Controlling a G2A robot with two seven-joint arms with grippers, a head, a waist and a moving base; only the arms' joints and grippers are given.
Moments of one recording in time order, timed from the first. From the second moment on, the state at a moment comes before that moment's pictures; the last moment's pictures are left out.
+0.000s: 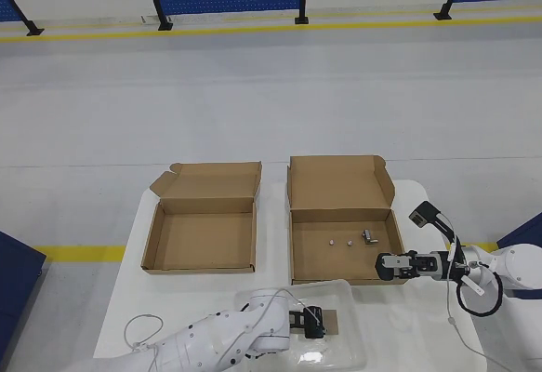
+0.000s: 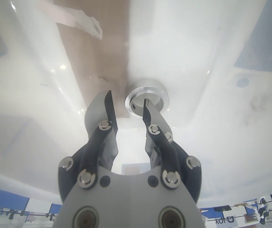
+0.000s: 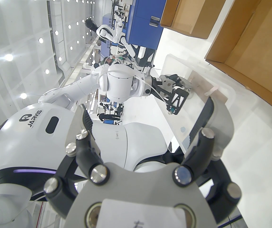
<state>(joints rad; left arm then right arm) 0.82 -1.29 -0.26 -1.57 1.04 -0.40 -1.42 -1.39 -0.90 1.61 -1.59 0.43 -0.20 1.45</state>
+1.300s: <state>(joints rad) 0.82 -1.31 -0.25 -1.54 1.05 -0.39 -1.43 -1.39 -0.90 1.61 -1.59 0.43 -0.20 1.45</state>
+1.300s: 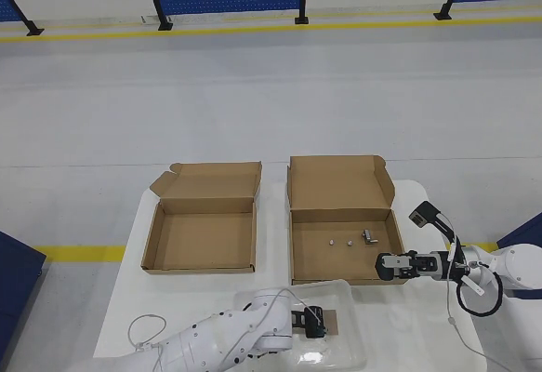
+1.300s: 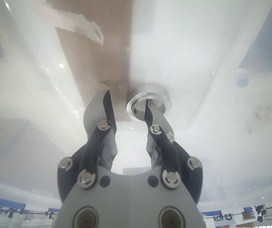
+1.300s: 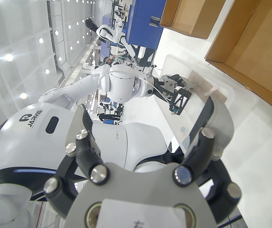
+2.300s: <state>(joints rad) 0.83 -1.32 -0.27 -1.54 1.09 -0.36 -1.44 -1.39 -0.90 1.61 -1.59 0.43 -0.20 1.45</state>
